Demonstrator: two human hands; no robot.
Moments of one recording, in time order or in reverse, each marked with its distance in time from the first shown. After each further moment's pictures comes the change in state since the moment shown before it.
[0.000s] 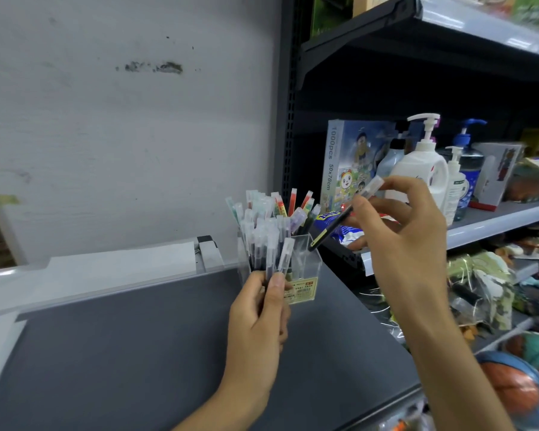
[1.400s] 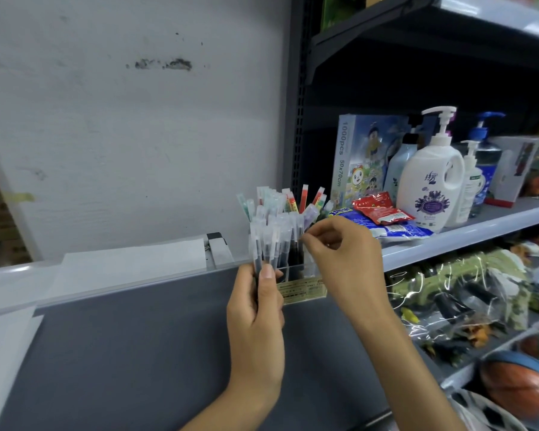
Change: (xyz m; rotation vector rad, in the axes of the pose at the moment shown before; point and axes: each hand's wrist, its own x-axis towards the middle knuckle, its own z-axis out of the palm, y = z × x) left_hand 0.004 -0.002 -0.003 0.018 0.226 0.150; right_hand -0.016 0.039 0.053 -0.412 -0.191 0.107
